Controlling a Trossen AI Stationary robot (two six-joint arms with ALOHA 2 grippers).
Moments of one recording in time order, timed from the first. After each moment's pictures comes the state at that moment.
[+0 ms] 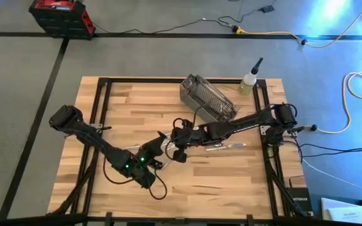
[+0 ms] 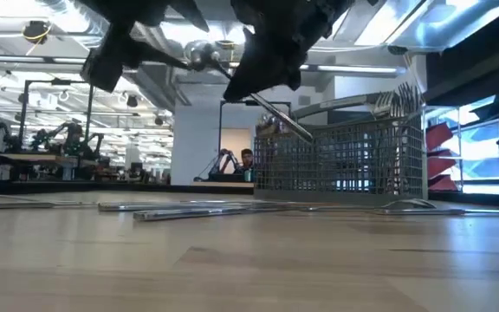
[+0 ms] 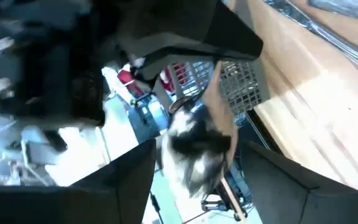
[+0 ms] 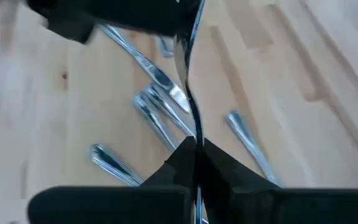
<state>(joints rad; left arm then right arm) -0.58 1.66 1.05 -0.39 -1.42 0.94 0.17 1.84 1.34 -0.32 0.23 0.31</state>
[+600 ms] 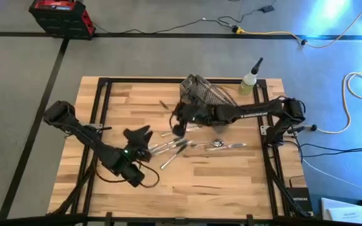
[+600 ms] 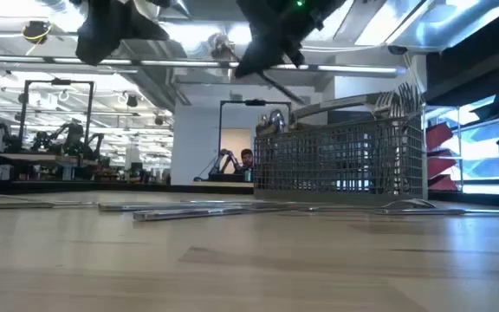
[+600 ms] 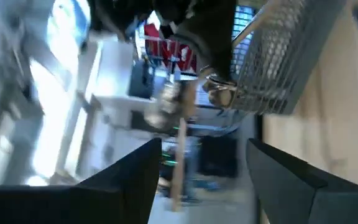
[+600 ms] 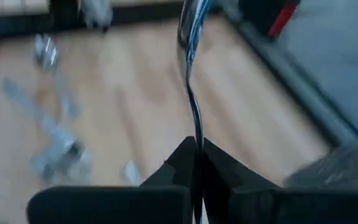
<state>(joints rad) -0.63 1.54 1.05 -0.86 -1.57 -0.07 0.00 1.71 1.34 -0.23 0.36 0.14</state>
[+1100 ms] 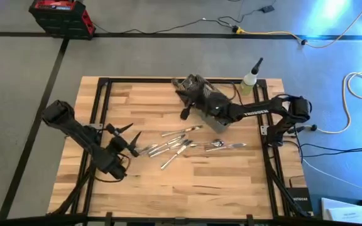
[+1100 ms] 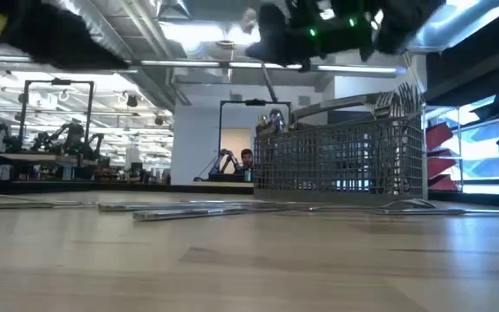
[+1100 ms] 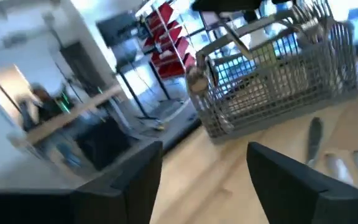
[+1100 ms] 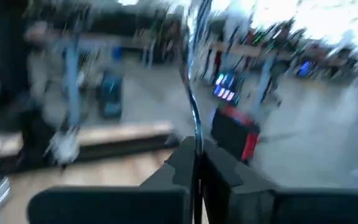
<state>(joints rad) -0.74 1.52 0.74 -1.29 -1.57 -1.78 -0.18 1.64 0.89 0.83 0.30 -0.10</state>
